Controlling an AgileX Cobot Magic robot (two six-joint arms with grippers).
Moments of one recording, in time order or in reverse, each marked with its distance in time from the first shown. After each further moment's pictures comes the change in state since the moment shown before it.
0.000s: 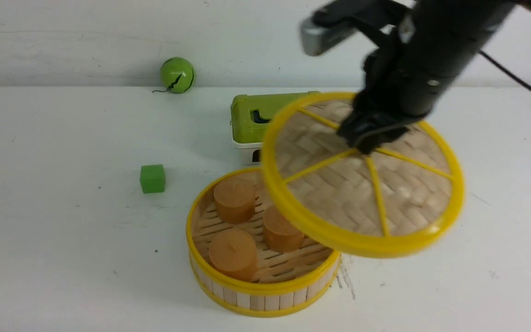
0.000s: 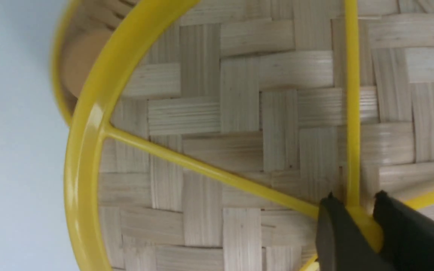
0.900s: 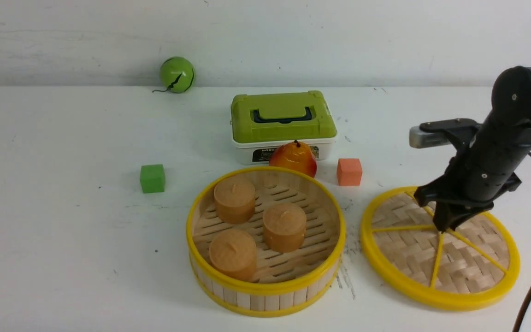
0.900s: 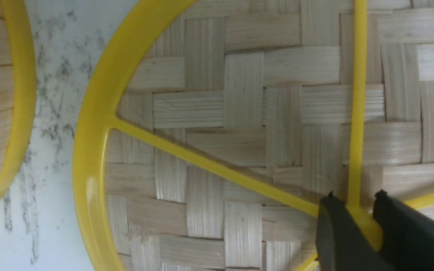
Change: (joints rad) right arm -0.371 0.257 0.276 0.126 -0.304 0.002; left arm 0.000 0.000 0.000 0.000 0.000 0.000
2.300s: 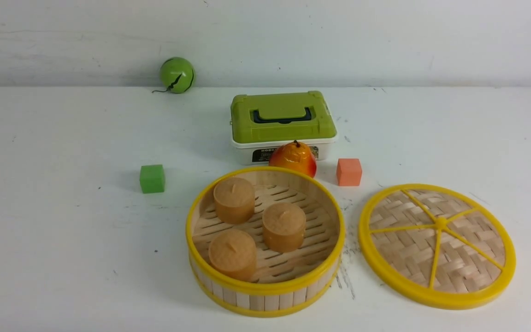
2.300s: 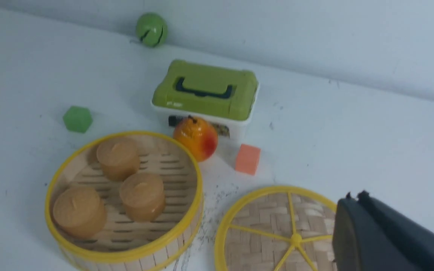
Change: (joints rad) right arm 0.000 -1.278 0.415 0.151 -0.155 -0.099; left arm 0.000 0.000 0.000 0.000 0.000 0.000
